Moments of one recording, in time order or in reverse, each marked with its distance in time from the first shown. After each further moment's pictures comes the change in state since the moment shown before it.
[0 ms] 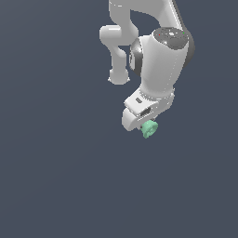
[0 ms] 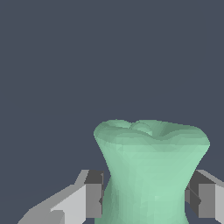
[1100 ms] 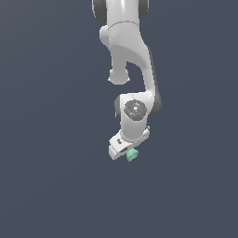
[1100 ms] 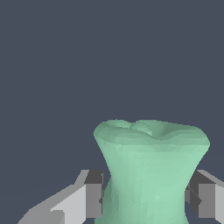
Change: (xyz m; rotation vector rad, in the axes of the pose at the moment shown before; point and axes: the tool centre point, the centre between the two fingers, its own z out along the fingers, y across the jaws) arm -0.006 0.060 0.179 0.002 -0.001 0.001
